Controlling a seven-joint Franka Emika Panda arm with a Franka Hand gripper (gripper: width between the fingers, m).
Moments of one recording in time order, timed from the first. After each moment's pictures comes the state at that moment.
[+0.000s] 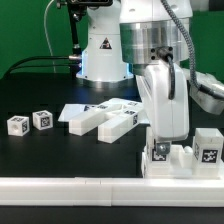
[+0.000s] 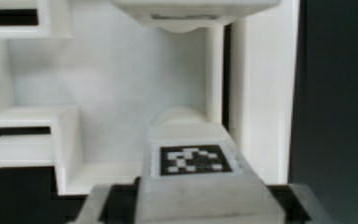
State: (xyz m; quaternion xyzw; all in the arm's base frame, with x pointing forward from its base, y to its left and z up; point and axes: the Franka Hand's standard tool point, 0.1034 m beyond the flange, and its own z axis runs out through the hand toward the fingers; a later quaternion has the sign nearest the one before) arm 0.646 0.047 0.069 -0.69 0.72 0.02 0.06
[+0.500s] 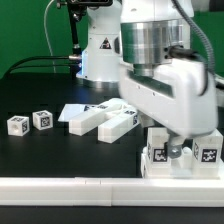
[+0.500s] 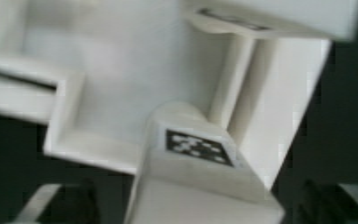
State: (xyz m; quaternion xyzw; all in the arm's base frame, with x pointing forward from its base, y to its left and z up) arm 0.647 0.043 0.068 -0.87 0.48 0.00 0.06
